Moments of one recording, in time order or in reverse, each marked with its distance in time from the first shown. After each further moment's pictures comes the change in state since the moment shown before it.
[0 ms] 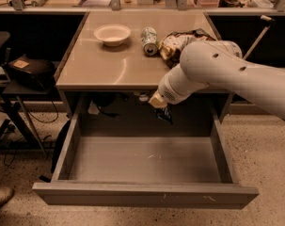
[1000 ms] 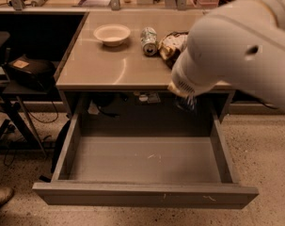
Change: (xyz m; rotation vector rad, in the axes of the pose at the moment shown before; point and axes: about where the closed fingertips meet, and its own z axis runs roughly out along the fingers) arm -0.005 0.026 -0.154 0.309 0.144 -0.082
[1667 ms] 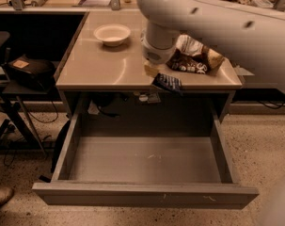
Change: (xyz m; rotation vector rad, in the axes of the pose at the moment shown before) arm -0.071 -0.042 0.106 -0.195 0.143 -0.162
